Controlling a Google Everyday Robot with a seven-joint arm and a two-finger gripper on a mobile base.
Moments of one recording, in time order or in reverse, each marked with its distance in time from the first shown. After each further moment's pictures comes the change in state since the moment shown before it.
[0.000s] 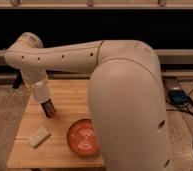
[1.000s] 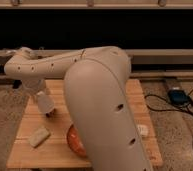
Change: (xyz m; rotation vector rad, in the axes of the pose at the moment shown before) arm 0.024 0.013 0.084 0.043 0.182 0.003
